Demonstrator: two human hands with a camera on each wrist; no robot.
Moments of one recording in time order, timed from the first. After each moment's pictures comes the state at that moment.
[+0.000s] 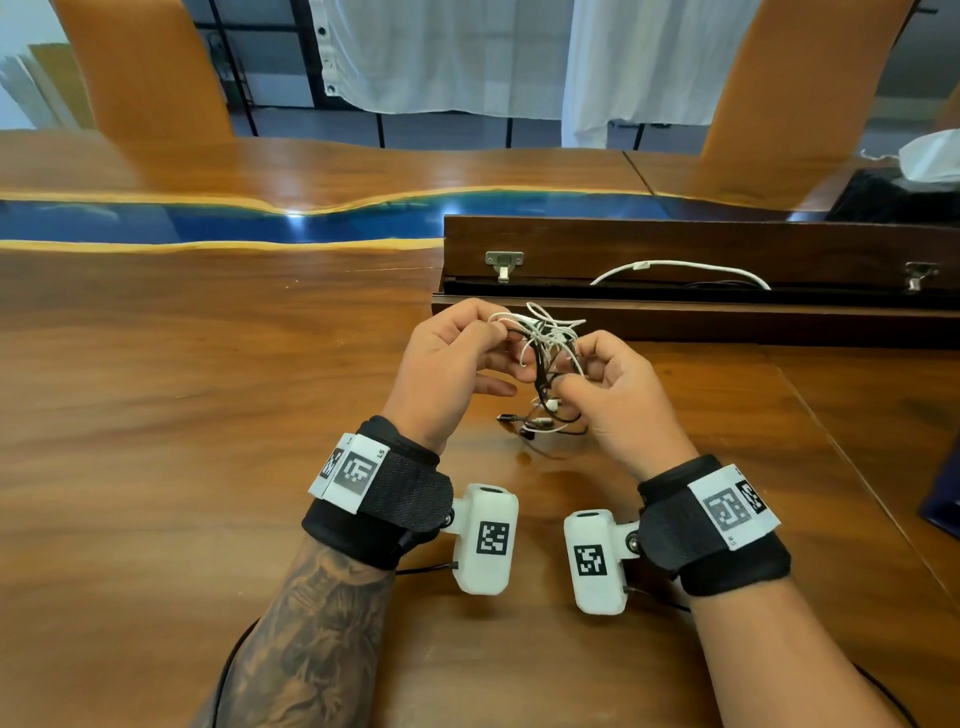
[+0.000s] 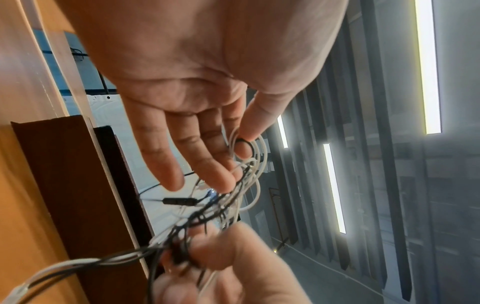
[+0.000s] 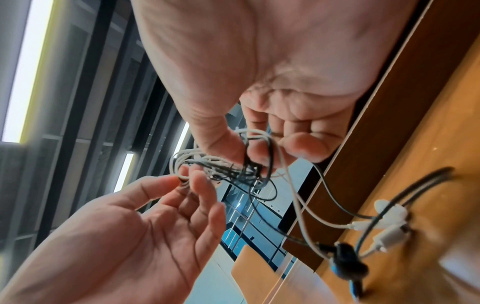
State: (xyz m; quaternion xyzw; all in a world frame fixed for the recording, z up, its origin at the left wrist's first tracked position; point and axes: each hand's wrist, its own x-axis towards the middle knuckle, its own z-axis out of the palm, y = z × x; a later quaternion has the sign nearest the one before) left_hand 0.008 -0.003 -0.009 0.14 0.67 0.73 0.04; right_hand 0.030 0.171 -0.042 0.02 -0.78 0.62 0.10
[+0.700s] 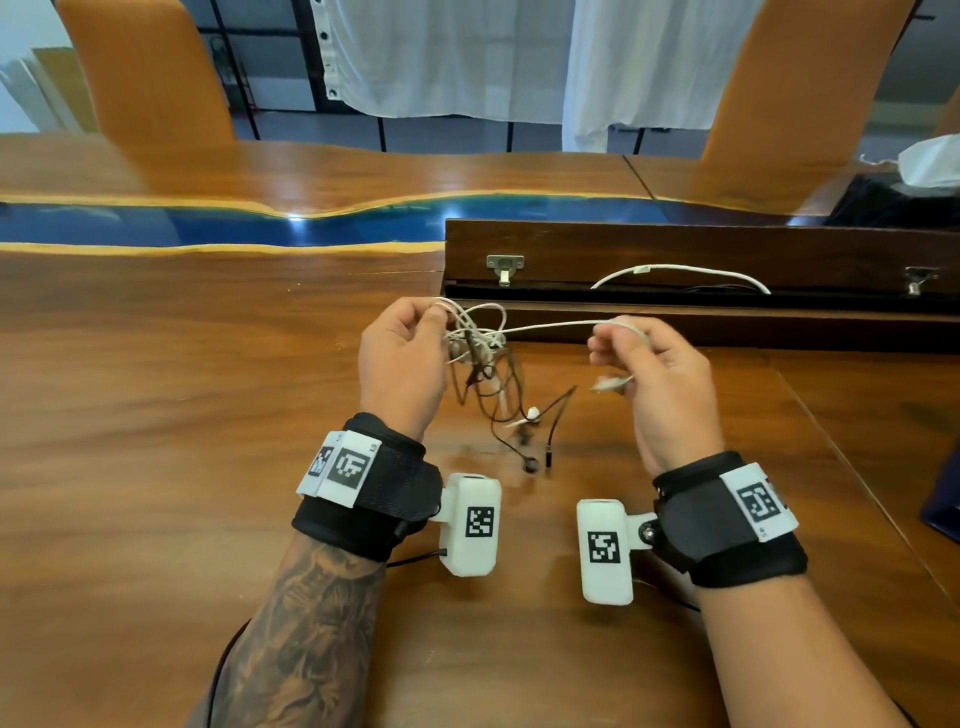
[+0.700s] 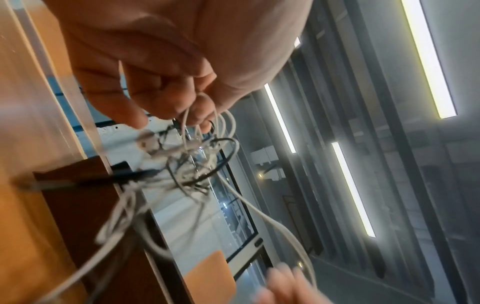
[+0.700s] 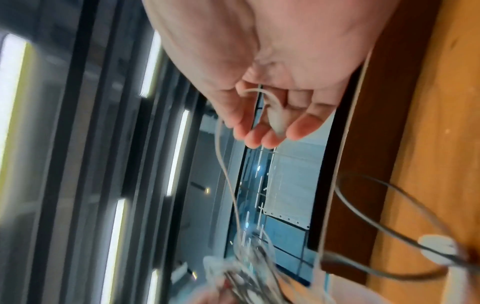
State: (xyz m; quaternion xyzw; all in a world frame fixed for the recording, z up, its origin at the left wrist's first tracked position) left_hand -0.015 -0.020 -0.023 0.00 0.71 0.69 -0.11; right_hand 0.030 0.184 -0.032 -0.04 -0.69 0.69 0.21
